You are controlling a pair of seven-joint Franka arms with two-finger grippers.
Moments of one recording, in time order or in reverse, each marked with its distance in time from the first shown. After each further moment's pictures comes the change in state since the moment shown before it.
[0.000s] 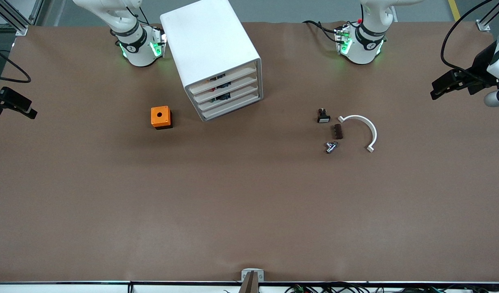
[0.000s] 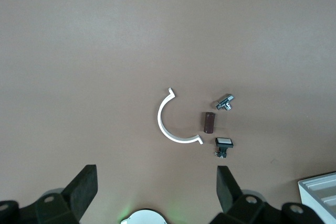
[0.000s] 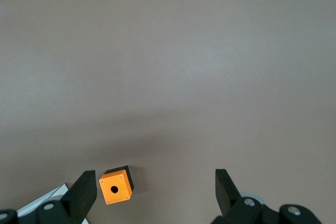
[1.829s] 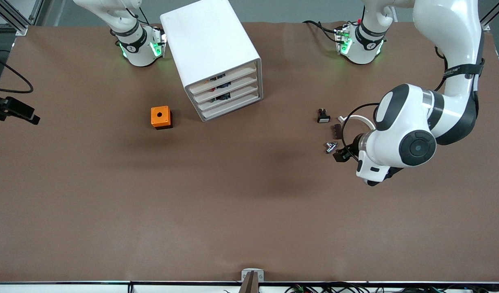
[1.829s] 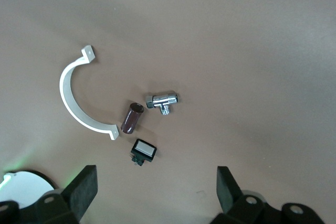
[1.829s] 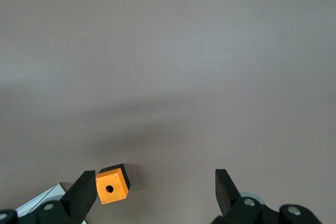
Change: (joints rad) left arm -0.230 0.521 -0.036 0.105 -0.066 0.129 -0.687; right arm -0.020 0.059 0.000 -0.009 0.005 0.009 0.007
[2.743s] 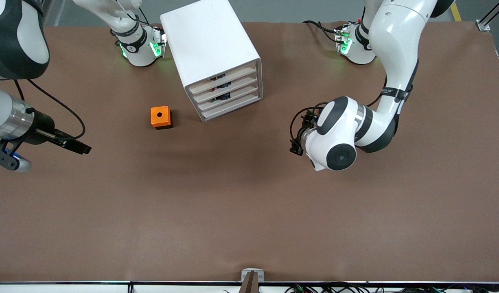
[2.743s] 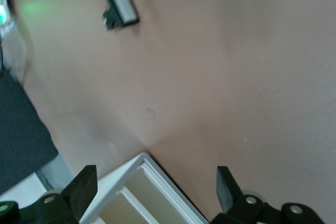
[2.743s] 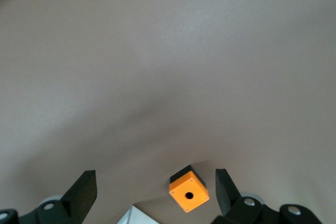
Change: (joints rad) left arm -0.184 0.139 -0.005 0.007 -0.285 -0.005 -0.861; right arm 0.008 0.177 0.200 0.114 0.010 0.007 0.584
